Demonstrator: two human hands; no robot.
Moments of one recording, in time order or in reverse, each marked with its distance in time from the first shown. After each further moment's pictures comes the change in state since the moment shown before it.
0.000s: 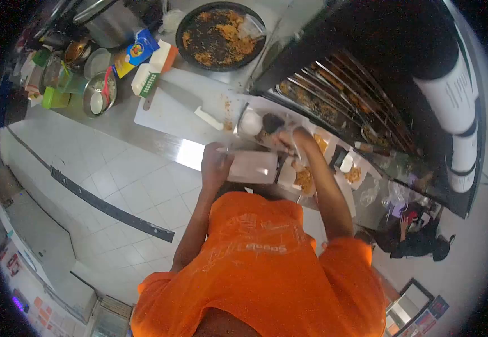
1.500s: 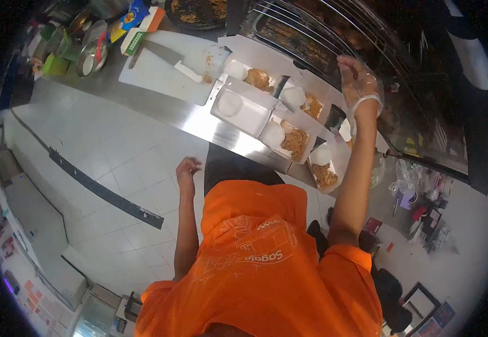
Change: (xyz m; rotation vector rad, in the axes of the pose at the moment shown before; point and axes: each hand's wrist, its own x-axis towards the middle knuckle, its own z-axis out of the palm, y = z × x) left_hand -0.224 -0.085 0.008 -0.677 0.071 -0.709; right_hand -0.147 0.102 -0.080 -0.049 0.972 -0.522
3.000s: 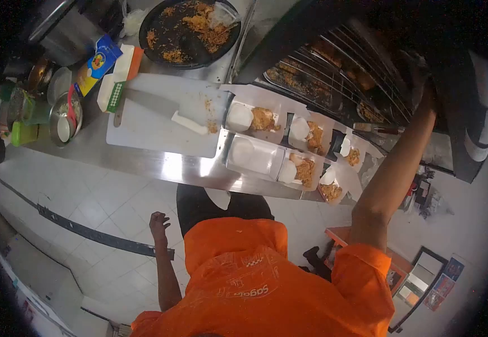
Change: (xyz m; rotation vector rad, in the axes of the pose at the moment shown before) left_hand 0.117 0.045 -0.196 0.253 0.119 -0.392; right_hand 0.183 -0.057 -0.084 -0.853 0.705 -0.040
